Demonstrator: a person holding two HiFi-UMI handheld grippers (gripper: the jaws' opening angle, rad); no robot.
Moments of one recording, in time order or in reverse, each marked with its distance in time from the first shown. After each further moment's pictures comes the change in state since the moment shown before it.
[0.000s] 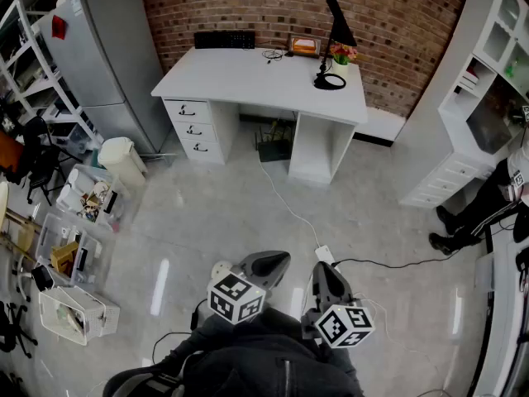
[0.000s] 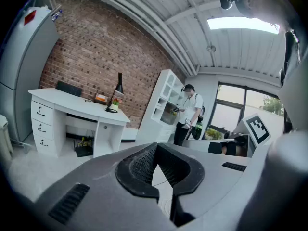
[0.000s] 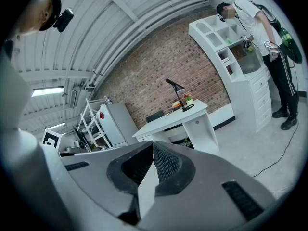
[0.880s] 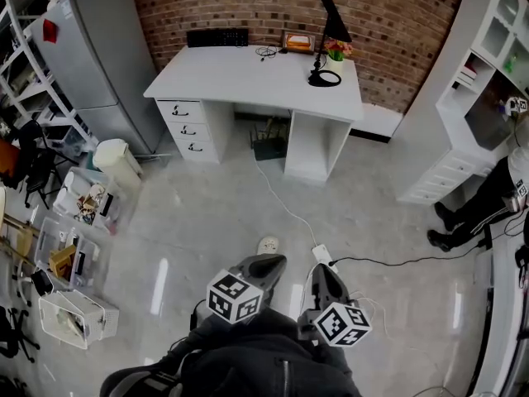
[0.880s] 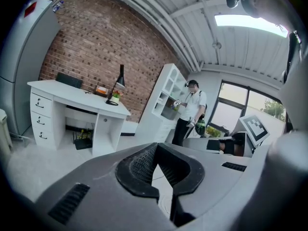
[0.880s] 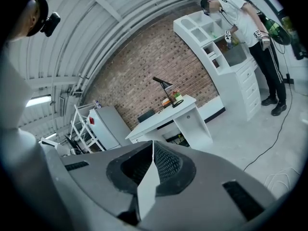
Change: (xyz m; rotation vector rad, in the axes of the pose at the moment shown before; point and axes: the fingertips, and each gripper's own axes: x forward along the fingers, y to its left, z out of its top) left arm 0.021 0.011 -0.013 -0.043 0.071 -0.016; right arm 0.009 -0.033 -0.006 0.128 0.011 -0.098
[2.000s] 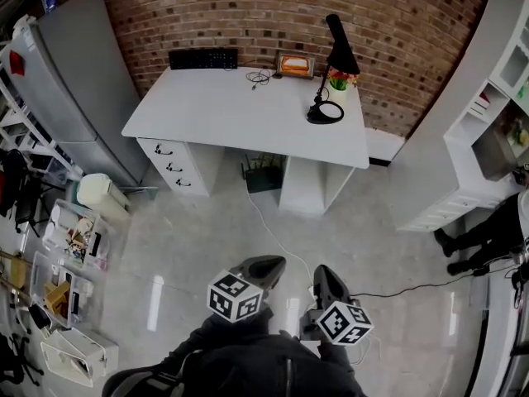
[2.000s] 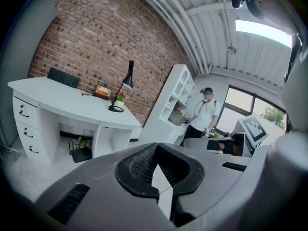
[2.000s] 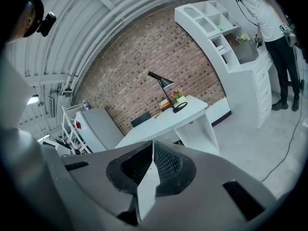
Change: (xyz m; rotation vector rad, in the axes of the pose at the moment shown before) left arm 0.132 0.176 0.138 -0.035 0.014 -0.028; right arm 0.227 -0.027 0.117 0.001 0.018 -0.035
